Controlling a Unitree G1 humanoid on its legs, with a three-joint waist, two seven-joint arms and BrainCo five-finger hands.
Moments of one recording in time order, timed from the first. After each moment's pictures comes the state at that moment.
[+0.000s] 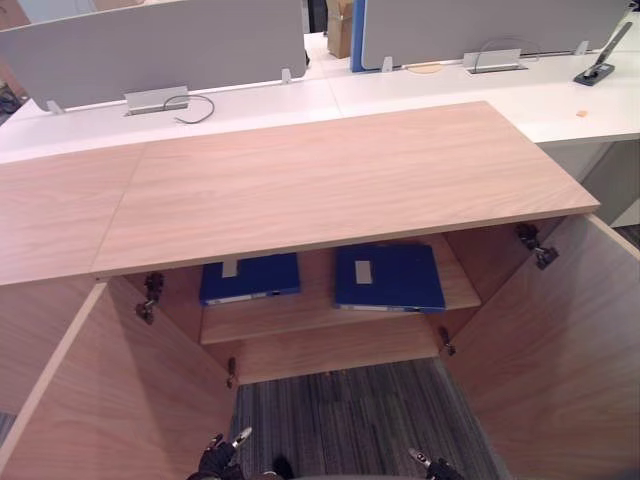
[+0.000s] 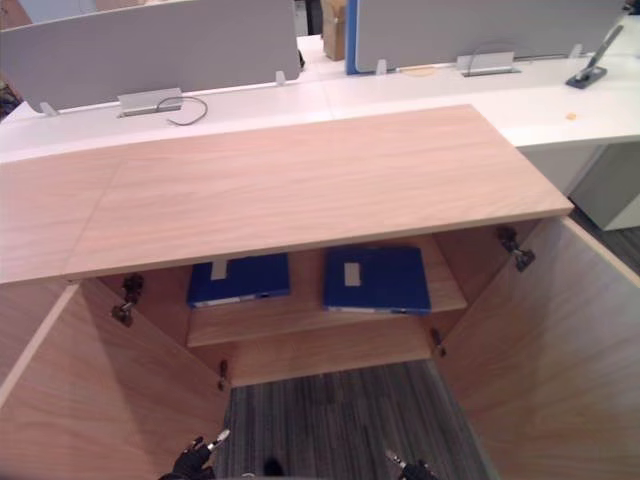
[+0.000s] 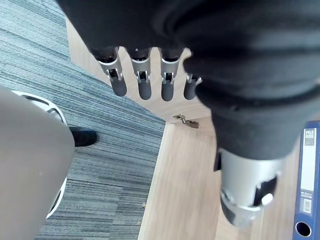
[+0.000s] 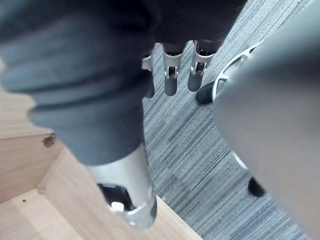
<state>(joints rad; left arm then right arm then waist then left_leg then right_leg) 0.09 0.01 0.31 1.05 -0.13 -0.10 0.05 0.03 -0.01 -0.52 1.16 0.17 0.03 -0.03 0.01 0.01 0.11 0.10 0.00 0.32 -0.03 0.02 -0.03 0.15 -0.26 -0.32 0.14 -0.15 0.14</state>
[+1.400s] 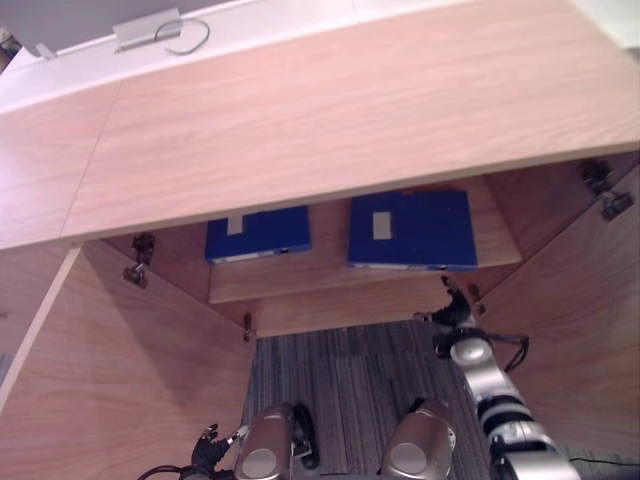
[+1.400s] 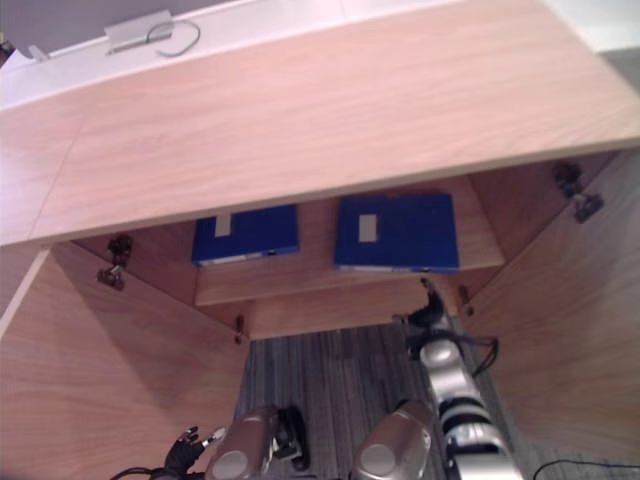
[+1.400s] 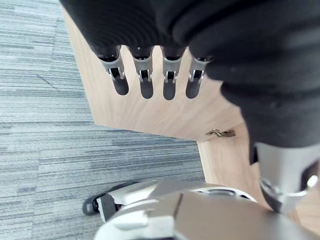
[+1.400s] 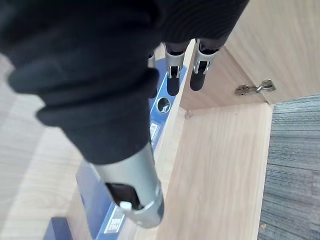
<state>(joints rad) 0.12 0.14 -0.01 1.01 -0.08 -0.15 0.13 -0.38 -0.33 0.00 0.77 -0.28 -0.01 -0.20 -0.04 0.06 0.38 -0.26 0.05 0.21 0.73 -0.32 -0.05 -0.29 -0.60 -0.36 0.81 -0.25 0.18</state>
